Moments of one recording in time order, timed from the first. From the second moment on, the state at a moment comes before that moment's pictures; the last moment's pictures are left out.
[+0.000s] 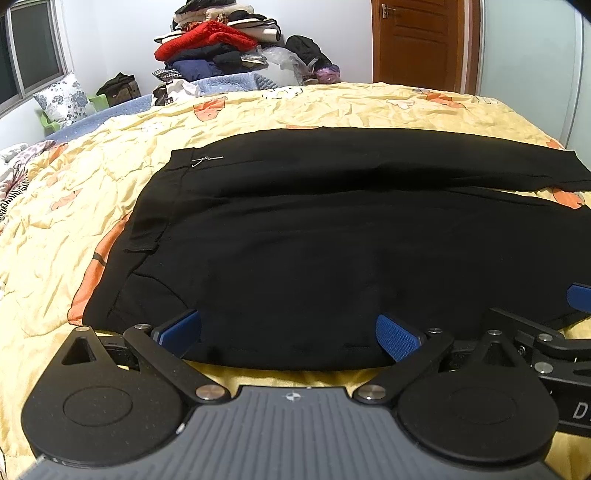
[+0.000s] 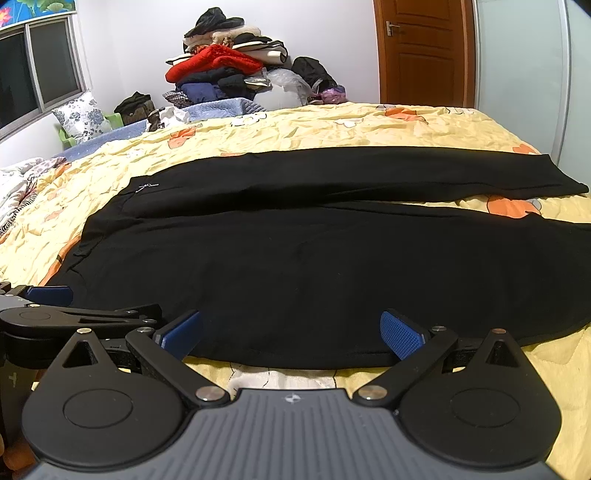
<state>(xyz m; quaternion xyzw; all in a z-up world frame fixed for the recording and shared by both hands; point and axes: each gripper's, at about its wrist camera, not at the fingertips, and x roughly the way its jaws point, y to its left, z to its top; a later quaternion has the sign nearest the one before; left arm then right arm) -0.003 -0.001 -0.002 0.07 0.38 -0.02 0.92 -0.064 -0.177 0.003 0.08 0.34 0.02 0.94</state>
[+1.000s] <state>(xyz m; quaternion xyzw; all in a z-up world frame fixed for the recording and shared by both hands) -0.003 0.002 -0.003 0.07 0.38 -0.02 0.92 -0.059 -0.178 -0.004 0.03 0.37 -0.02 0.93</state>
